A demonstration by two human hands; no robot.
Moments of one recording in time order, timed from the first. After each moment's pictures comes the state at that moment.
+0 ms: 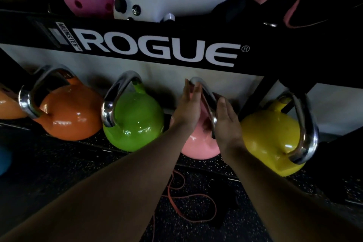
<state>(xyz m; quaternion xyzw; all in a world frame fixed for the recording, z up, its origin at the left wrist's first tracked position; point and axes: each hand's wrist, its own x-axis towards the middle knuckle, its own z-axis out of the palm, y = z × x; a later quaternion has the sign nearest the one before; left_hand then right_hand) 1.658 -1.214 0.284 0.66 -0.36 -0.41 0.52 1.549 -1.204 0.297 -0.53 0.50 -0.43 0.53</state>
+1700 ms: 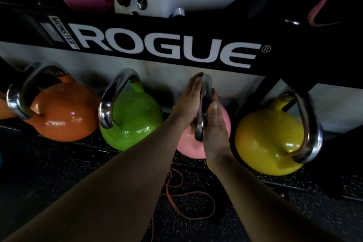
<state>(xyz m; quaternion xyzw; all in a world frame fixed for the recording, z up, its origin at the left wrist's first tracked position) 1.681 -1.233 0.281 0.61 -0.42 -0.44 0.51 1.577 -1.186 0.274 -0.50 0.43 -0.44 0.61</state>
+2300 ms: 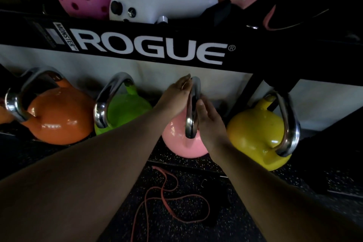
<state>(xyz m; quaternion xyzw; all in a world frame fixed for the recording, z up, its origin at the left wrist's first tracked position) 1.694 -1.234 0.304 0.69 -0.50 -0.33 0.41 1.557 -1.195 0.292 -0.57 0.47 -0.36 0.56</state>
